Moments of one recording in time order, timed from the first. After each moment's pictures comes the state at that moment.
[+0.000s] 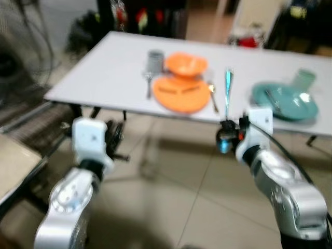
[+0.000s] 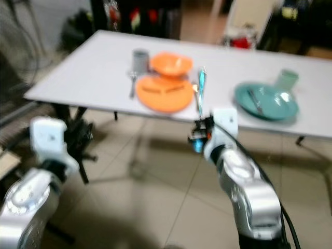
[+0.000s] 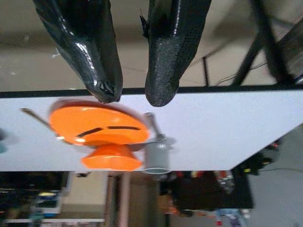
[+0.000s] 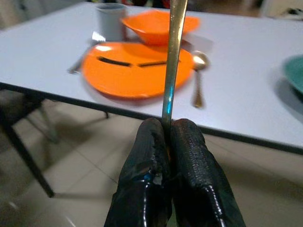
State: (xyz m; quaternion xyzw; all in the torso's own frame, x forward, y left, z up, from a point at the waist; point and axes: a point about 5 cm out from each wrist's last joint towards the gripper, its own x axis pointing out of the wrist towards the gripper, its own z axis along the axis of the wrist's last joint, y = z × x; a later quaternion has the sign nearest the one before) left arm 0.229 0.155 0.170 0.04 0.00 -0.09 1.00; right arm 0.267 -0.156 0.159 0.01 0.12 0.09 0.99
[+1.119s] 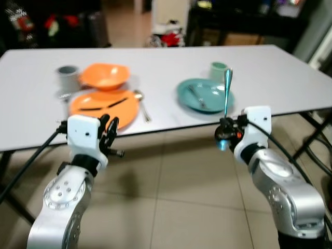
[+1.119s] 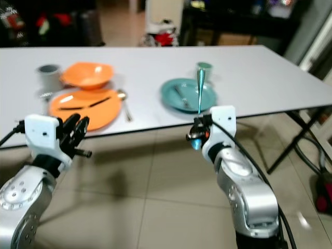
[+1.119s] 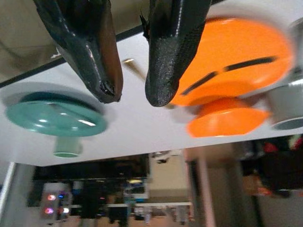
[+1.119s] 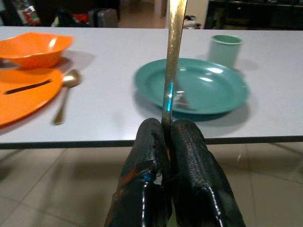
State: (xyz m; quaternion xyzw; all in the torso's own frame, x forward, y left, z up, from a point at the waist) left arm 0.234 0.163 0.176 0.04 -0.02 -0.09 1.00; right arm 0.270 -0.150 0.168 0.01 0.10 0.10 0.99
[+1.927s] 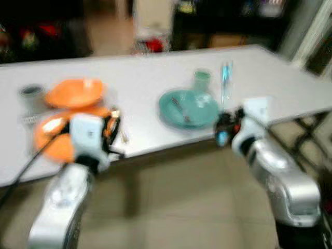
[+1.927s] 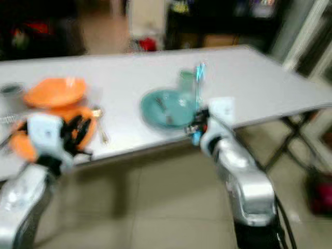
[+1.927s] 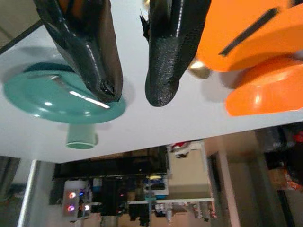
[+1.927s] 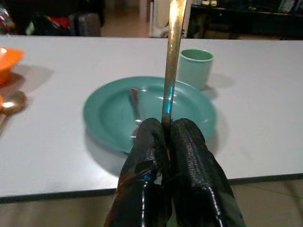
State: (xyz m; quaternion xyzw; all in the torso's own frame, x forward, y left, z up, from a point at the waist) left arm 0.236 0.164 0.174 0.05 -0.02 -0.09 0.99; right arm 0.285 -0.147 0.171 -0.01 0.10 0.11 0.99
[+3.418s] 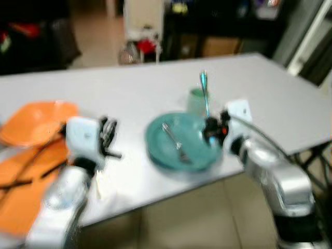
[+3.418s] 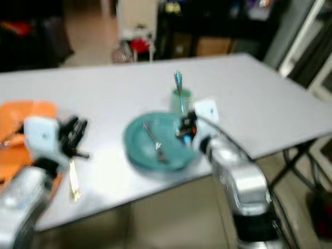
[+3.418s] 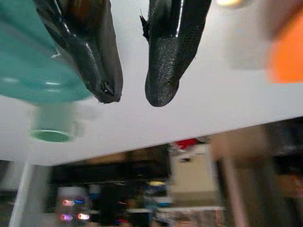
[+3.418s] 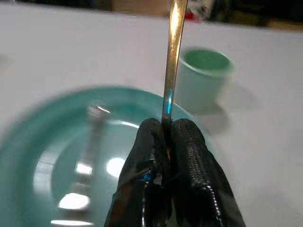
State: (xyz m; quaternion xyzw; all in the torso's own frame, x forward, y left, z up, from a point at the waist) left arm 0.232 0.156 0.169 0.05 -0.01 -0.11 0.99; right arm 0.295 -0.142 0.154 -0.04 0.16 0.17 0.97
